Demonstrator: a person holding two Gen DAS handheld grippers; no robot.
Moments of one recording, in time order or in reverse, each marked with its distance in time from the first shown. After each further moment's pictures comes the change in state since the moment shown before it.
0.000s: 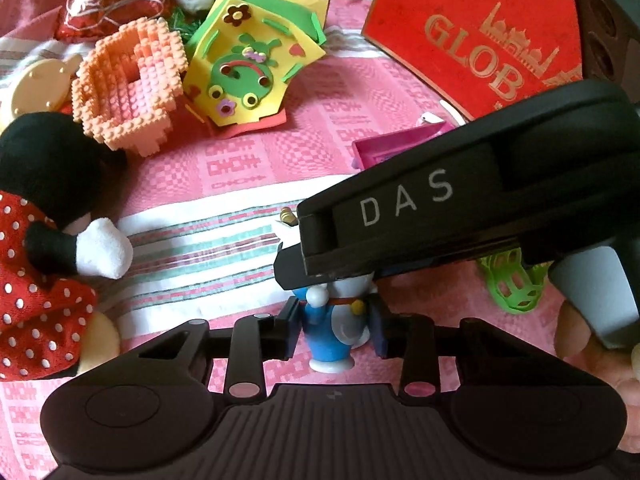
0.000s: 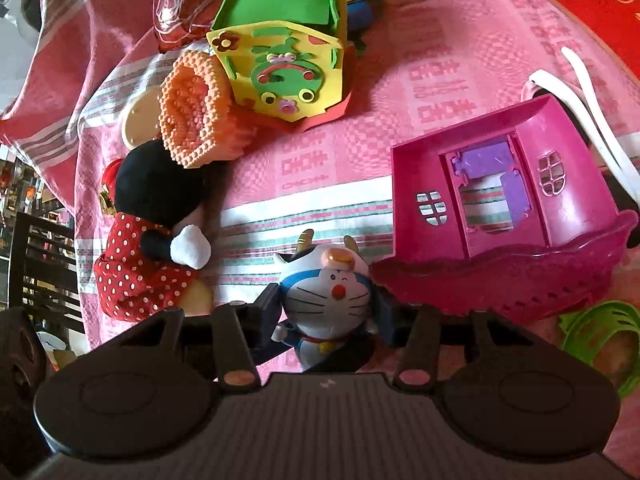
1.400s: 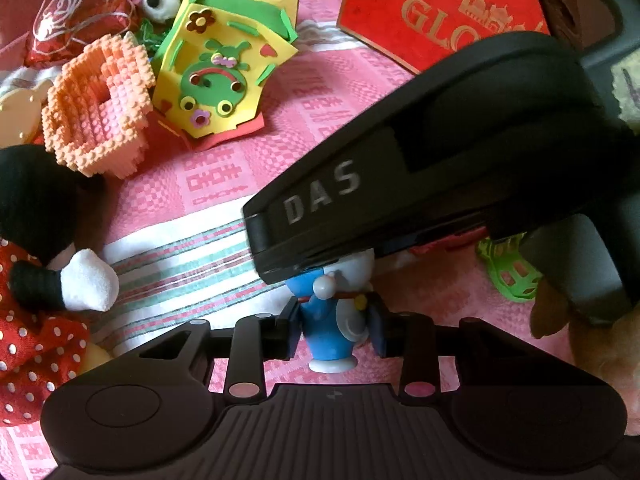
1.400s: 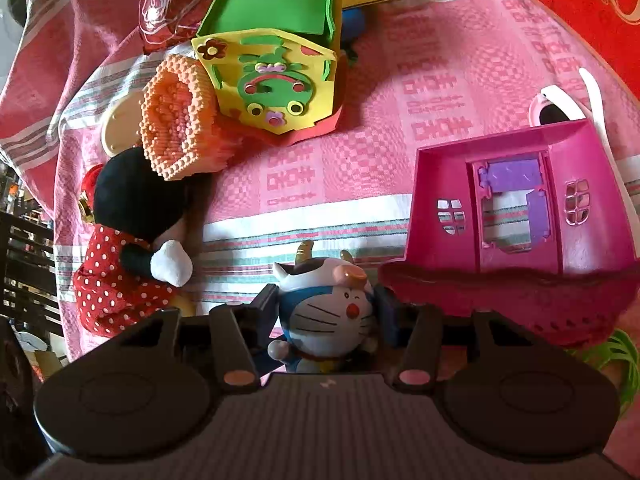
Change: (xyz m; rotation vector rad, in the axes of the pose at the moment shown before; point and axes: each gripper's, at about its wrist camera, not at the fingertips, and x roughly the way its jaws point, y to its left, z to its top) left arm 0.005 -0.024 0.013 0.091 0.022 -0.007; right arm 0.008 0.005 0.012 -0.020 -0.012 -0.070
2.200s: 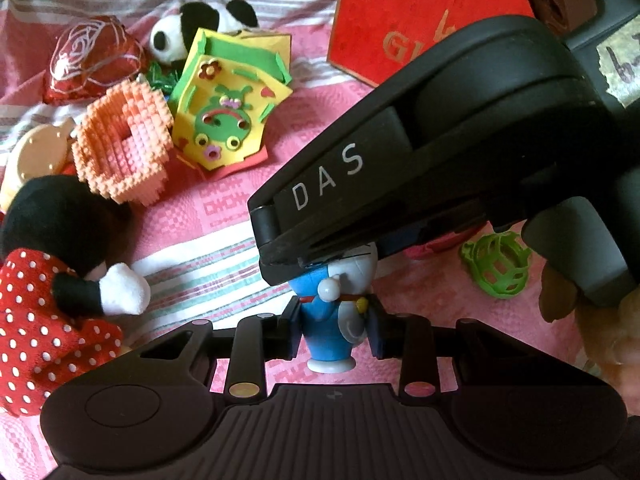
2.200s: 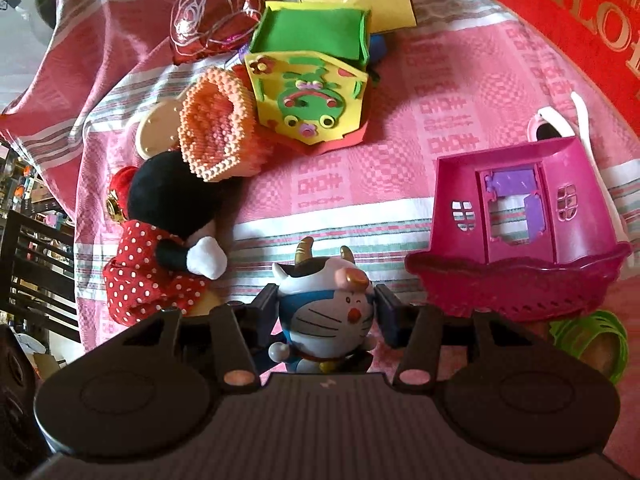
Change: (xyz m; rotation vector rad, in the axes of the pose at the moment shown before) left arm -0.037 -0.025 -0.005 0.055 -0.098 0.017; right arm -0.031 0.020 -0.013 -0.022 -0.059 0.011
